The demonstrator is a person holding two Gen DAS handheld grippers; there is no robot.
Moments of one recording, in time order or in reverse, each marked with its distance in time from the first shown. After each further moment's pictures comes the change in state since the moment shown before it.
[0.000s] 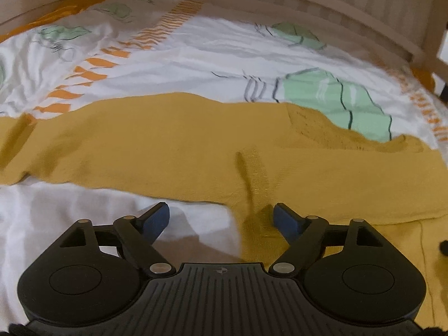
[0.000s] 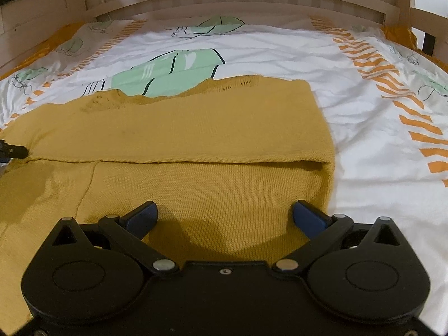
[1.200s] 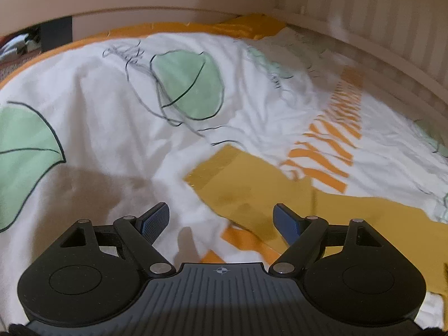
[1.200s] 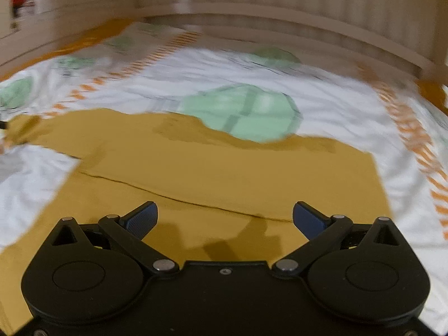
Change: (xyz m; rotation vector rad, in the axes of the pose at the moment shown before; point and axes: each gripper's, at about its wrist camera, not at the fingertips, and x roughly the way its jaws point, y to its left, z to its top) left arm -0.049 0.264 0.027 -0.339 -0.155 0.331; right arm -0.038 0.112 0.033 -0.191 -0.079 0.071
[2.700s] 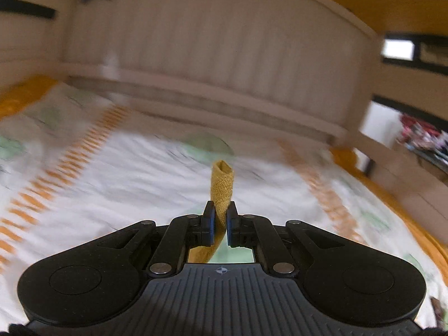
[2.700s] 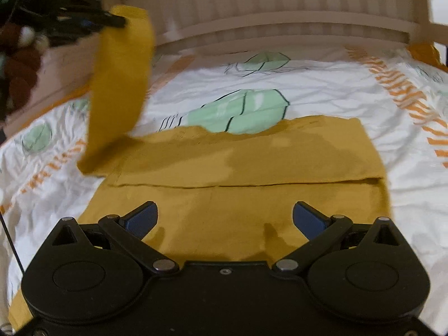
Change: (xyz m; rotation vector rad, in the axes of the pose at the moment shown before) left arm -0.178 -0.364 -0.016 0.321 -0.119 -0.700; right arm -0.041 -0.045 -0.042 0.231 -0.078 0.098
